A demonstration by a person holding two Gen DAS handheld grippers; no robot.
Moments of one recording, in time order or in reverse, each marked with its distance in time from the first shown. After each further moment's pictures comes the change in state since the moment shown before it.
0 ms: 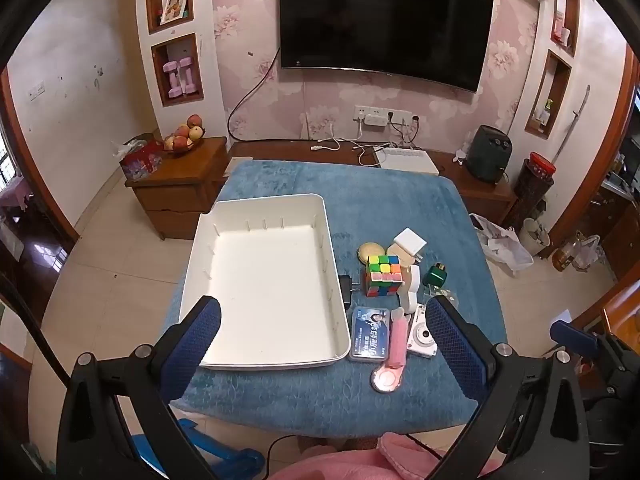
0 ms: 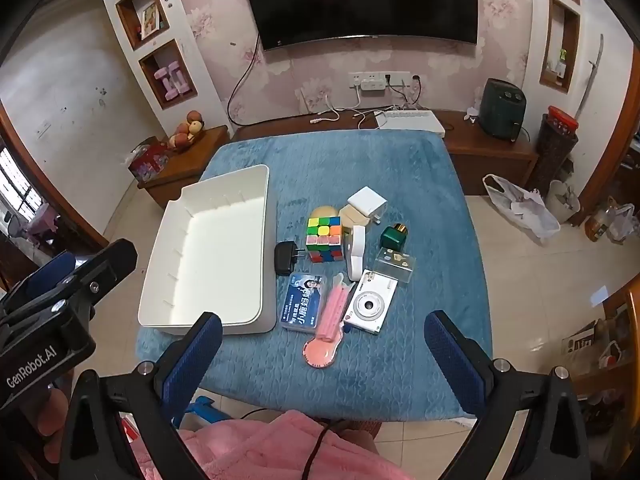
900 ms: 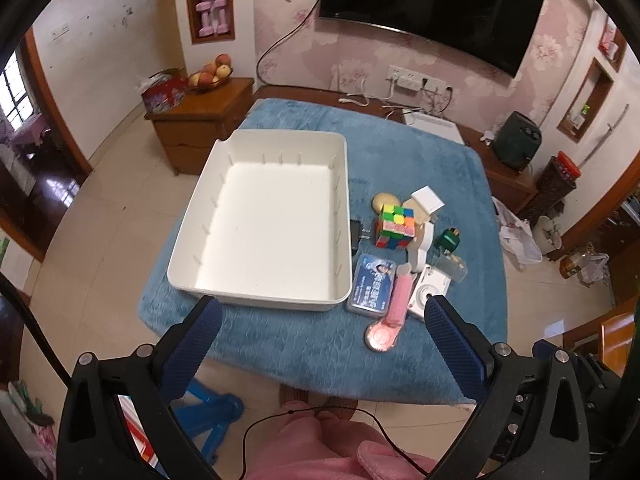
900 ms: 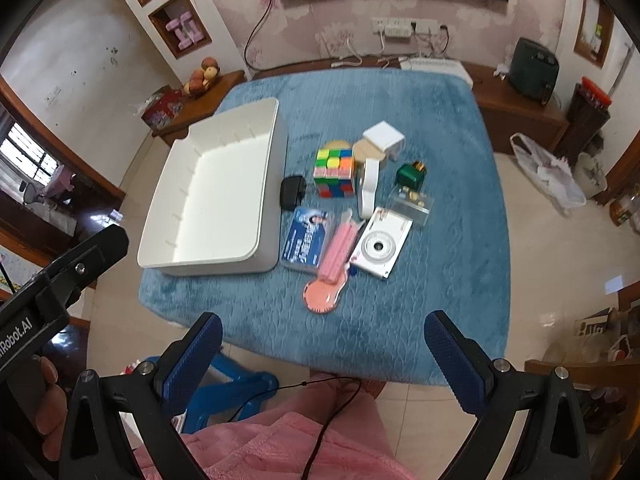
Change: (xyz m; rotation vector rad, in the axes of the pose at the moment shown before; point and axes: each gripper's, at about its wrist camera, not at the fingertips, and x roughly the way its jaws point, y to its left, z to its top) left arm 0.015 0.001 -0.034 -0.149 0.171 0.064; right arm 0.039 -0.025 -0.026 -0.035 0.233 0.102
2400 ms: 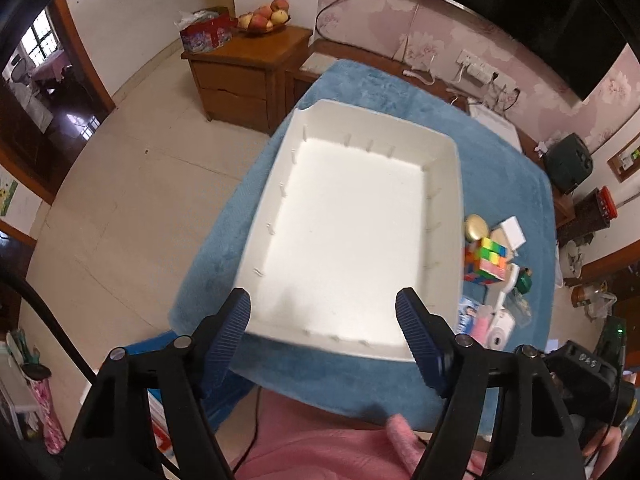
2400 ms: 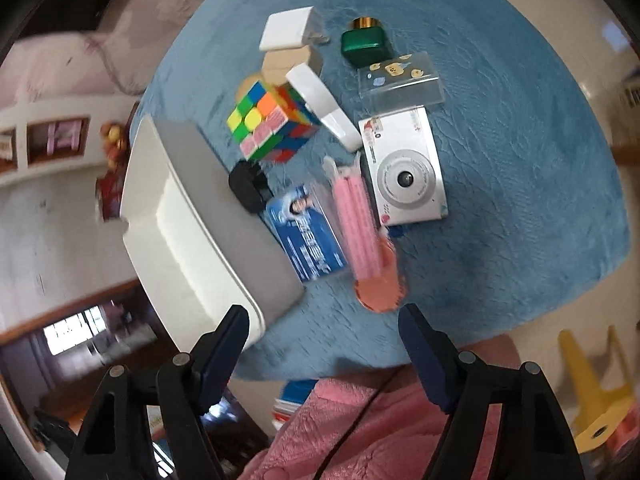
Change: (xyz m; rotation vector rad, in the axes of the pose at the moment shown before) left arm 0.083 0.122 0.073 -0.166 0.200 0.052; right arm 0.127 -0.048 0.058 0.758 0.317 0.203
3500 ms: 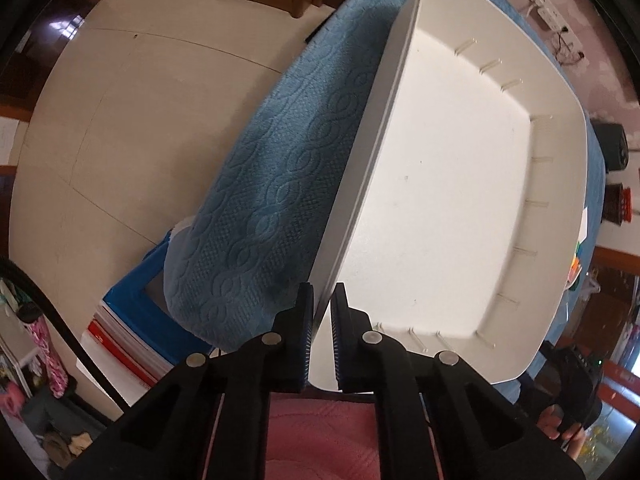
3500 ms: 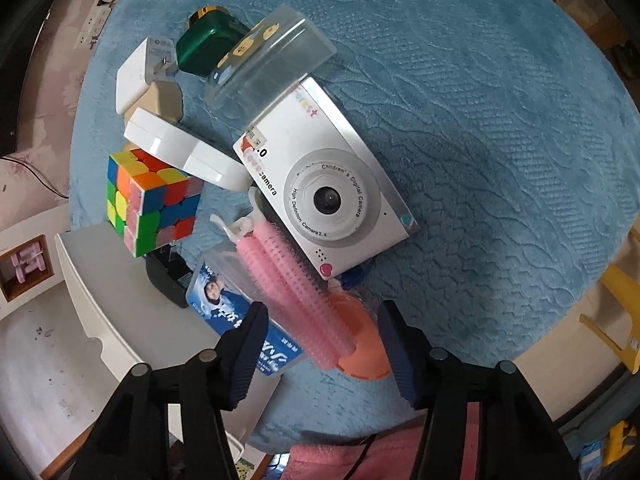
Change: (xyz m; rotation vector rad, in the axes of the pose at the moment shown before) left arm 0.129 0.086 0.035 -0.113 0.465 -0.038; right arm 0.070 -0.047 0.020 0.357 -0.067 -0.045
